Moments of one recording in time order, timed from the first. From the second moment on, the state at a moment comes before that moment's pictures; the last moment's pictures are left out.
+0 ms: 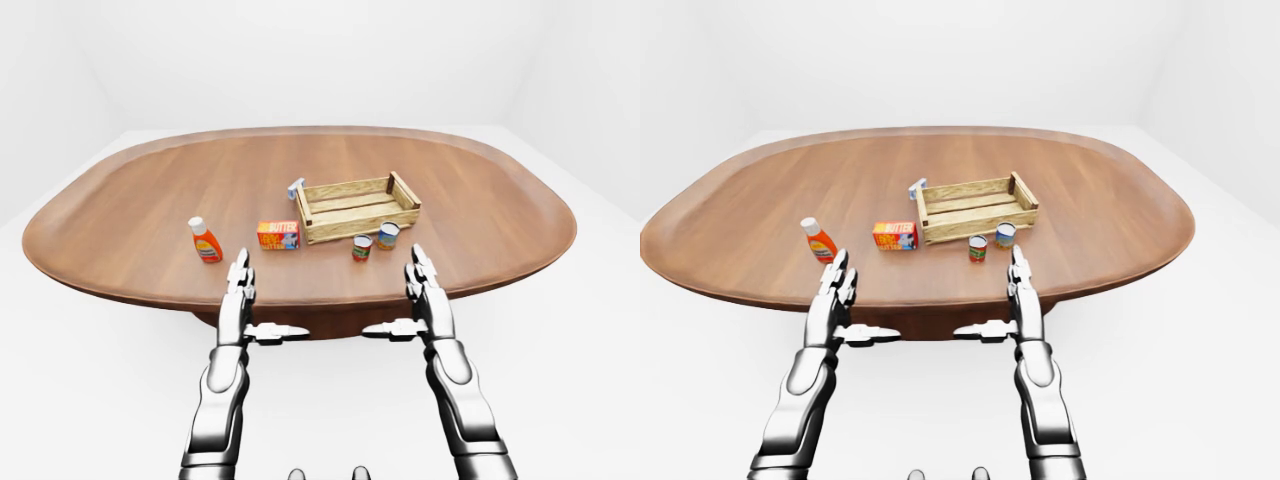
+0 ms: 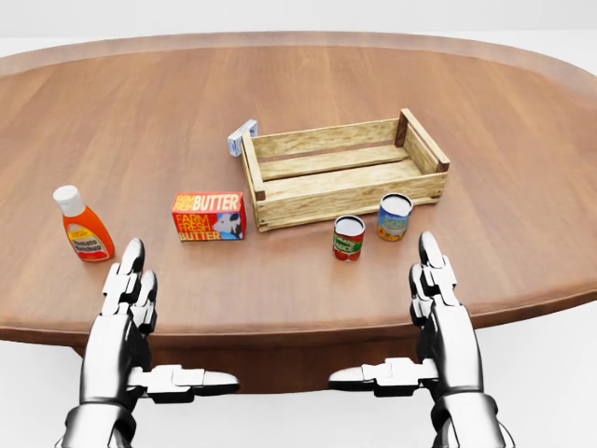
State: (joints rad) left arm 0.00 0.01 0.01 0.00 -0.01 0.00 -0.01; right arm 0.00 -0.01 -0.01 0.00 0.01 0.00 0.01
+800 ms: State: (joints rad) left arm 0.03 0.04 0.10 -0.29 -0.07 0.09 -0.09; right arm 0.07 -0.01 0.02 -0.20 -0.03 0.09 0.06
